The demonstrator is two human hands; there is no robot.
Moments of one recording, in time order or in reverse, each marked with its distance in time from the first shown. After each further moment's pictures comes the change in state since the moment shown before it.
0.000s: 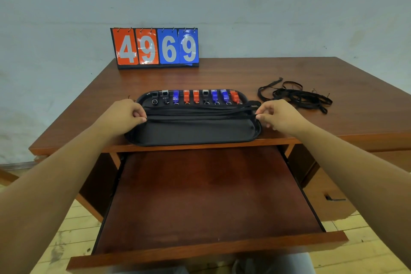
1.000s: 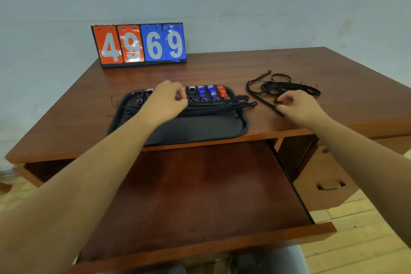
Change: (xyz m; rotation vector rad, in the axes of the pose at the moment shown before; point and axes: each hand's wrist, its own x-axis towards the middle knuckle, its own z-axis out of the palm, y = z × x) left_hand 0.024 0.132 0.022 -0.203 0.117 0.174; right_hand -0.009 0.051 -0.040 -0.074 0.134 0.183
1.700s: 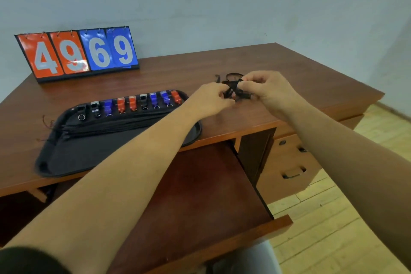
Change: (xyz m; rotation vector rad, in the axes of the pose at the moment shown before) left_hand 0.049 0.175 0.087 -0.130 -0.349 0.283; right_hand -0.027 -0.002 -0.057 0.701 0.027 -0.116
